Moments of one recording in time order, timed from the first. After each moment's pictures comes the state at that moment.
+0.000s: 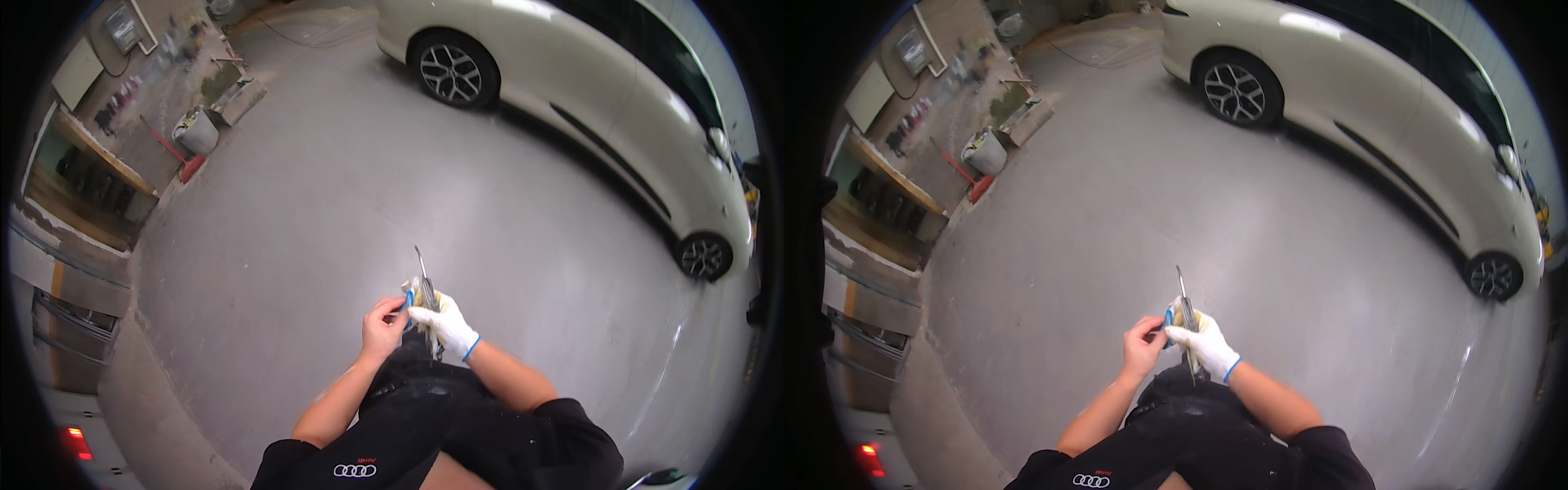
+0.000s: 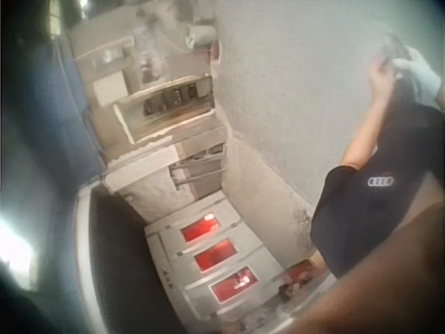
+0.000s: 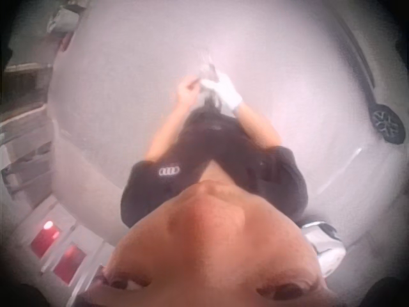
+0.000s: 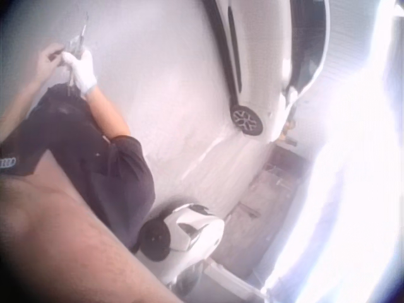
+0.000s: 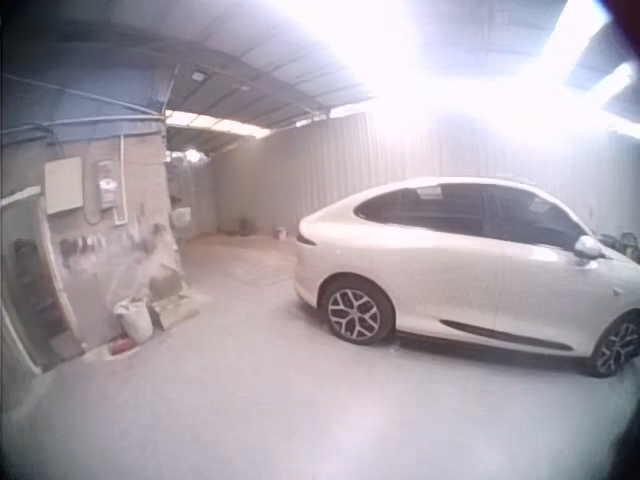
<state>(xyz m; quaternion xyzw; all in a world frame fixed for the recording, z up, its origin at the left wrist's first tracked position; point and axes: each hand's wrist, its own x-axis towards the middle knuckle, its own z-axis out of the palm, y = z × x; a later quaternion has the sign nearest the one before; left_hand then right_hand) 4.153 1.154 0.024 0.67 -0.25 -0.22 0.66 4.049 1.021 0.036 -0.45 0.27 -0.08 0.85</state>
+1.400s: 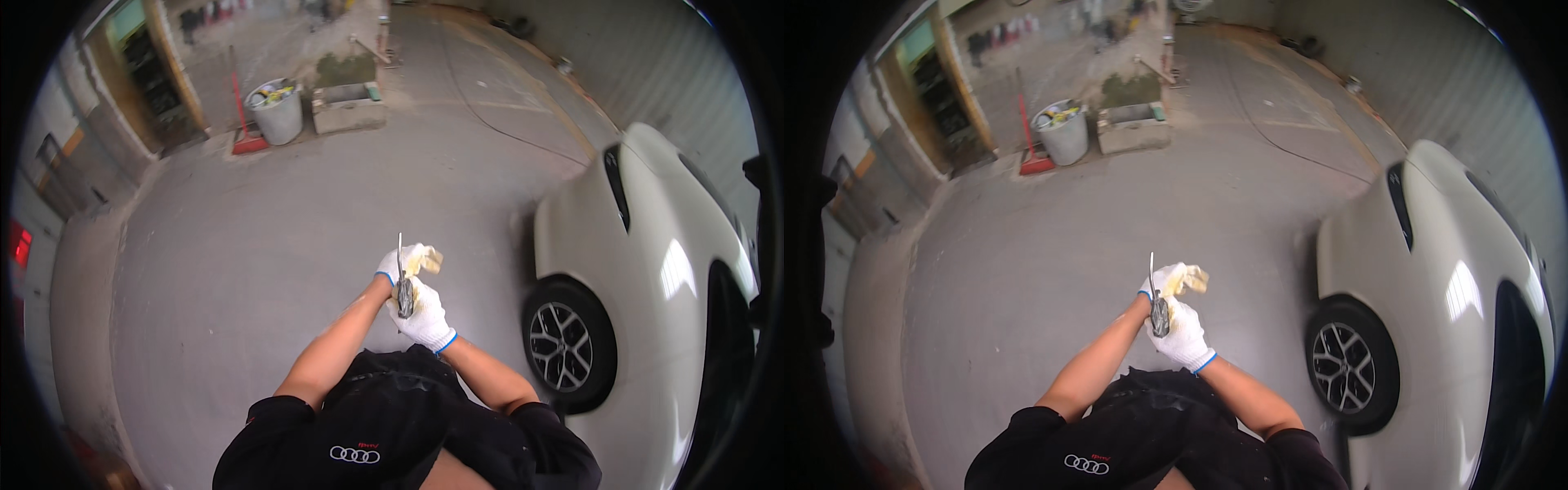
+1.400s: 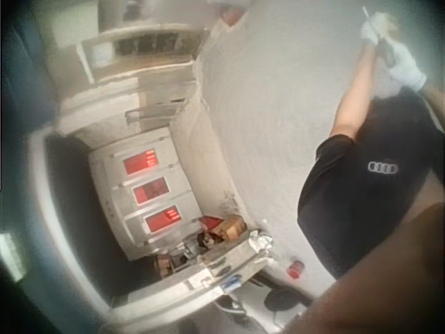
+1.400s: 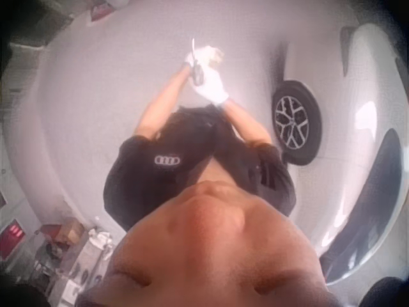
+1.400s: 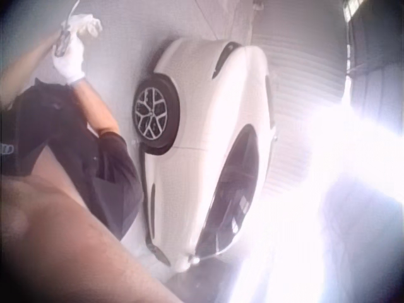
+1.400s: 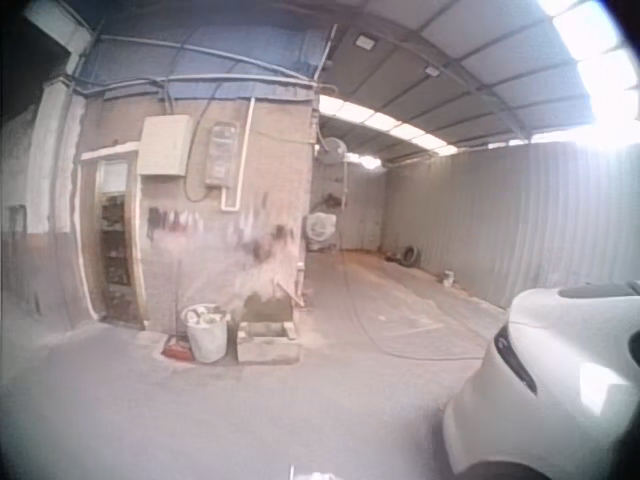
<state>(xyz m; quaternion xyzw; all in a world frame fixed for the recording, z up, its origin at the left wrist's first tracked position) 5.253 0.642 -0.002 0.67 -0.12 -0.31 0.67 5.108 0.547 0.074 -0.85 -0.14 -0.11 0.50</state>
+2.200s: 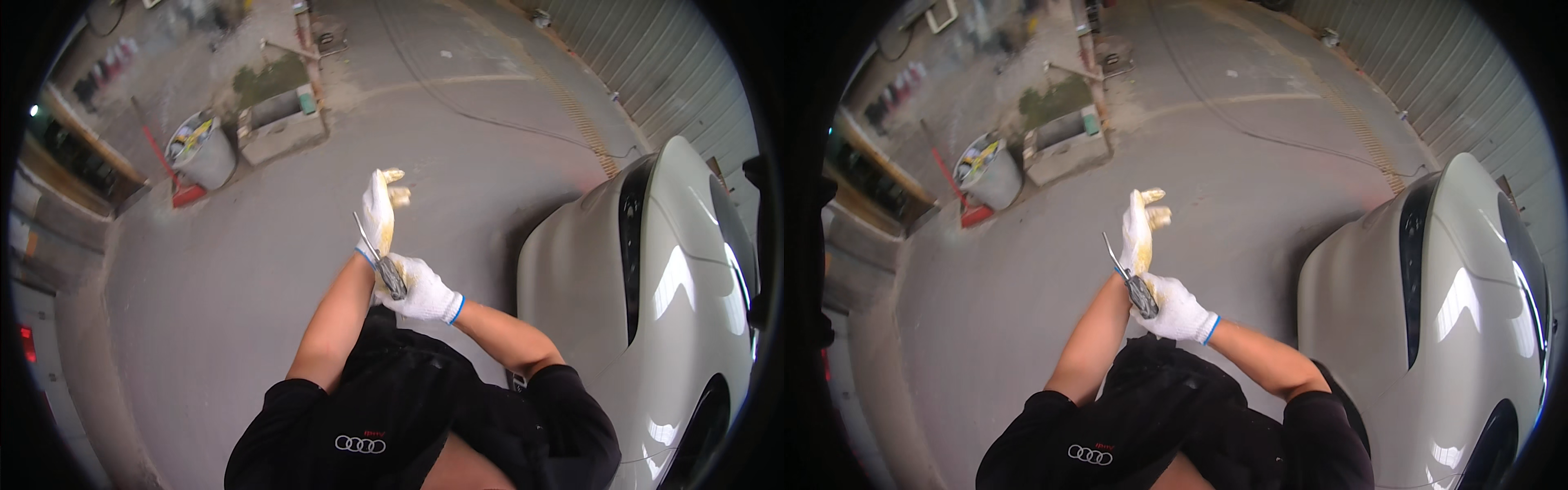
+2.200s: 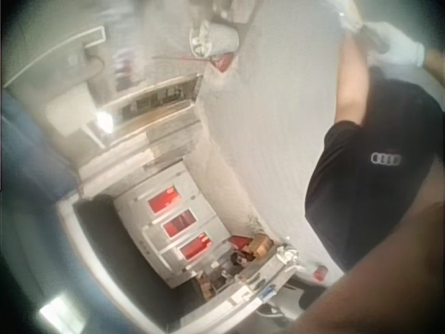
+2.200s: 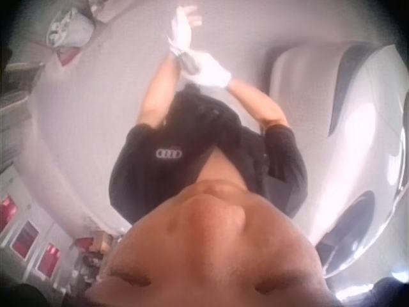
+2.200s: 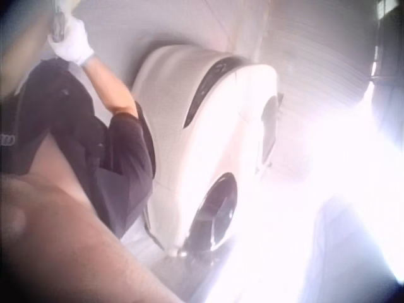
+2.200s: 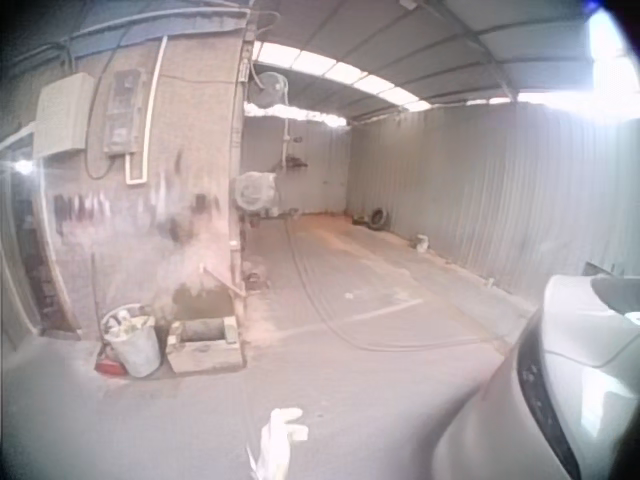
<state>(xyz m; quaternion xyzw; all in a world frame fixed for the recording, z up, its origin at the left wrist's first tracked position) 5.723 0.409 0.048 0.57 0.00 -0.09 0.82 5.574 0.314 0.121 -0.81 -0.18 0.08 0.55</state>
